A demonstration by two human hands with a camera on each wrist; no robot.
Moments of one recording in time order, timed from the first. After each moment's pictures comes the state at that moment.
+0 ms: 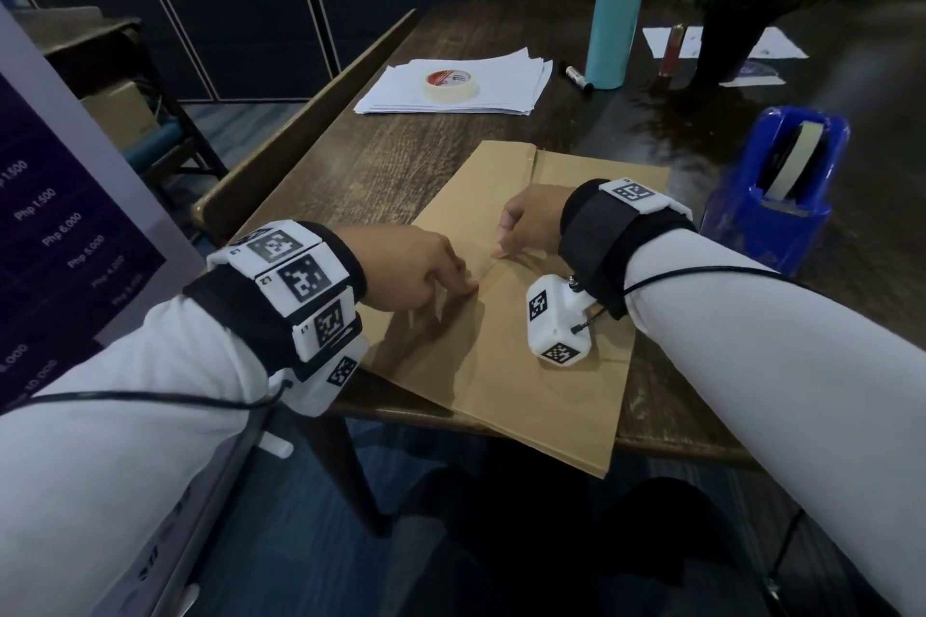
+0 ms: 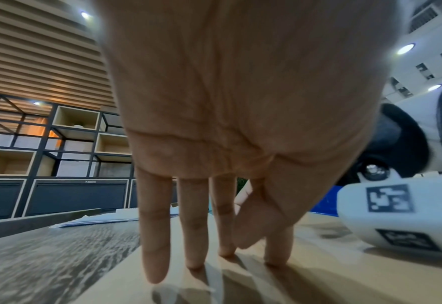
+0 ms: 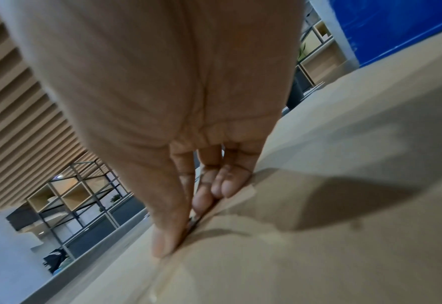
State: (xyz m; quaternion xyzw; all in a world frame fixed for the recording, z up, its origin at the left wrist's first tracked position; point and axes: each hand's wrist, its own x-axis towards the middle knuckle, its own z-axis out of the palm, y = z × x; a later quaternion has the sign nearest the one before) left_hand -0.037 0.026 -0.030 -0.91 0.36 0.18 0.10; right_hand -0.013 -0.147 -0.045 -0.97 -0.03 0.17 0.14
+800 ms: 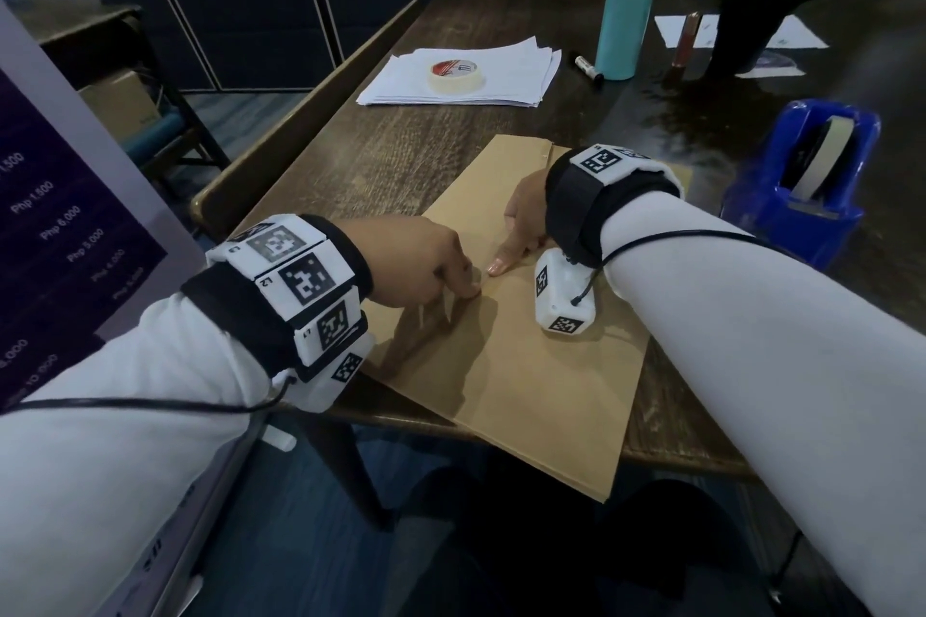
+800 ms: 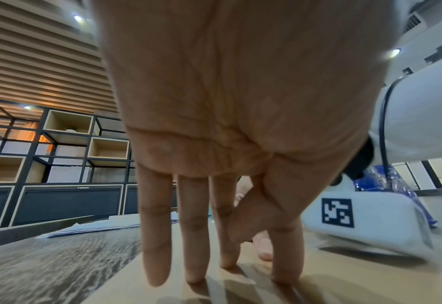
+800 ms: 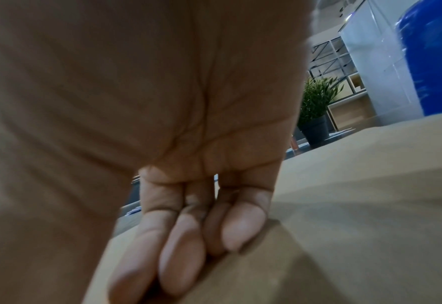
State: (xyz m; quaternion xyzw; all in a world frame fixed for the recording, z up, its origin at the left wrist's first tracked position) left_hand -0.026 0.025 -0.032 -0.91 0.36 0.19 0.10; right_hand 0.025 -0.139 -0.042 -0.96 -0.04 0.29 0.01
